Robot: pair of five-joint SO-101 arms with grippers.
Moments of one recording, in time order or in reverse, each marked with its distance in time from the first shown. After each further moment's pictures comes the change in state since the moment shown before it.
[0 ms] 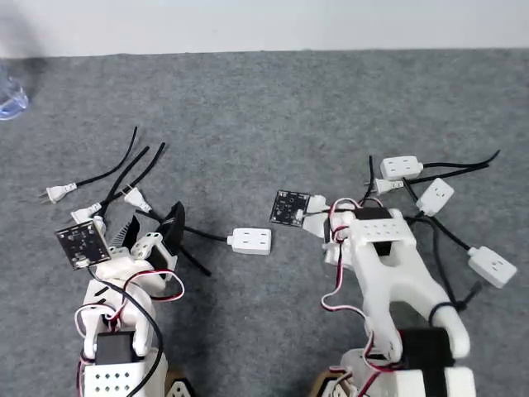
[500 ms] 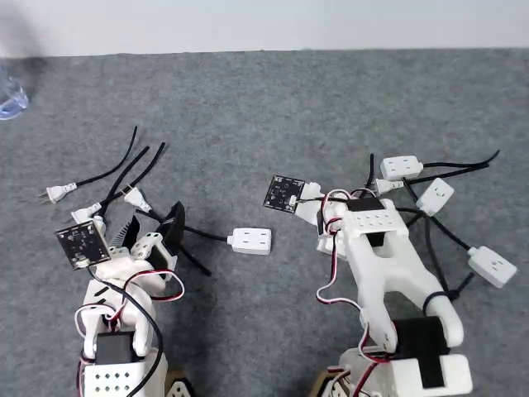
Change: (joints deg) left arm 0.0 0.0 0.0 0.0 0.0; right arm -1.0 -0.2 -3.3 -0.1 -3.3
